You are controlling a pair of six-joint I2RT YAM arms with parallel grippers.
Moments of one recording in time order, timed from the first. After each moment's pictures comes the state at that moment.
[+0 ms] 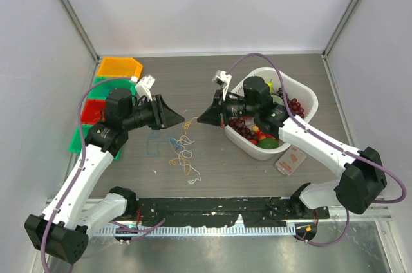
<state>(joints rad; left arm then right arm) -0.34 0.94 0.96 -0.45 0.55 -0.56 0.68 1.33 1.04 0.03 -0.69 0.26</state>
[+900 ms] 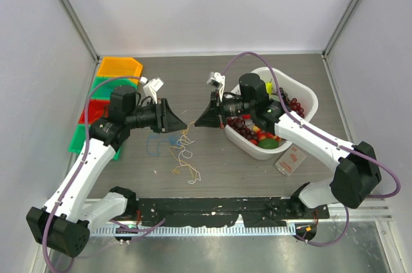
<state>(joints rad) -0.33 1.00 0.99 -0.53 0.73 -0.48 0.68 1.40 1.11 0.01 -0.86 0.20</state>
